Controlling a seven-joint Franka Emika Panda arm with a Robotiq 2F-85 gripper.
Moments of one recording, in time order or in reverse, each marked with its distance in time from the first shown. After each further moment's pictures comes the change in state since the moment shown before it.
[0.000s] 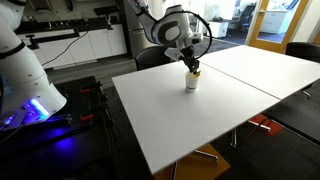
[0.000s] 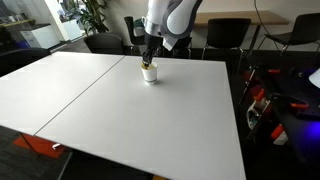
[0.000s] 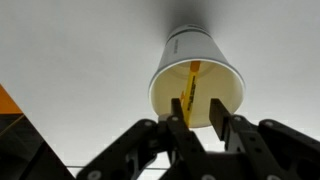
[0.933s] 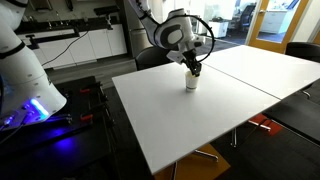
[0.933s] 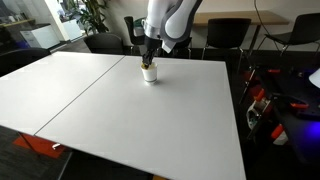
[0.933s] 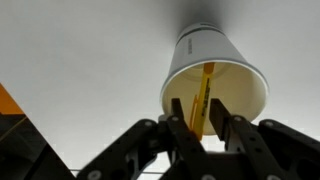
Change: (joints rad) arm 0.000 0.050 -0.016 0.047 0.002 0.000 0.000
